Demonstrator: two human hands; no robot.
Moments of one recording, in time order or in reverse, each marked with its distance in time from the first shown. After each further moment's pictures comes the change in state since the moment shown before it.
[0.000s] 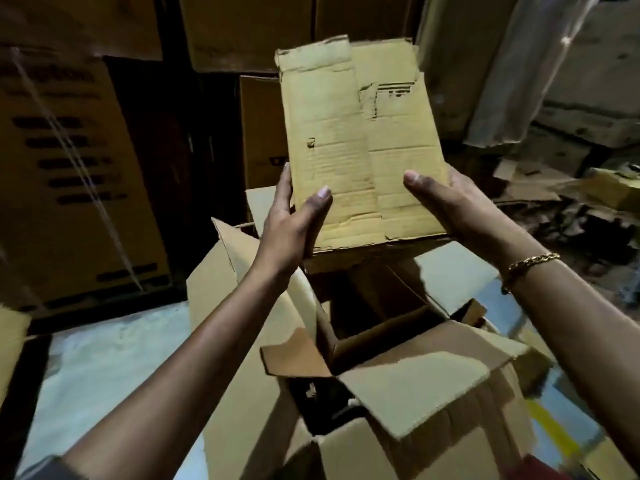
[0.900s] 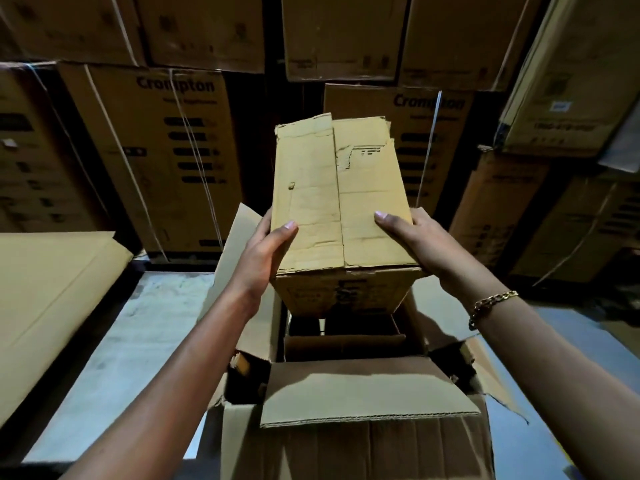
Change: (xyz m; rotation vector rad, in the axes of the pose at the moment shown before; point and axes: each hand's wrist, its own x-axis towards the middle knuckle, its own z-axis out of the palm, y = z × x) left_hand -0.049 -0.015 0.092 0.164 0.329 -0.211; right_hand 0.036 0.073 -0.053 0.028 -0.415 -0.001
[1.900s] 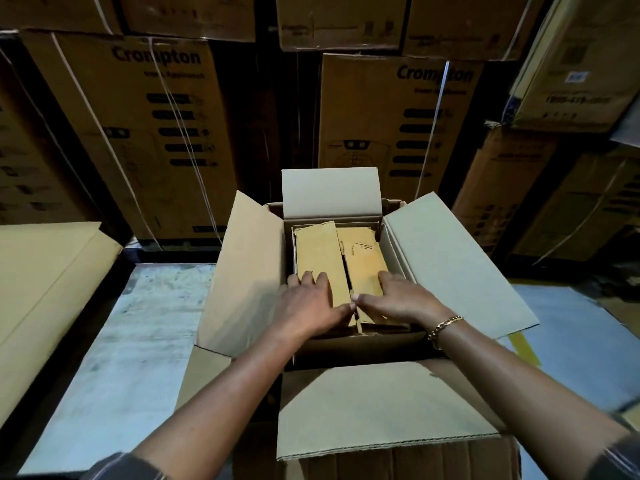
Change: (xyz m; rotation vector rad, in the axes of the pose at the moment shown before) left_hand 0.035 -0.104 0.032 1.386 -0.309 -0.161; right_hand 0.051 0.097 0.081 -0.784 -0.271 0.260
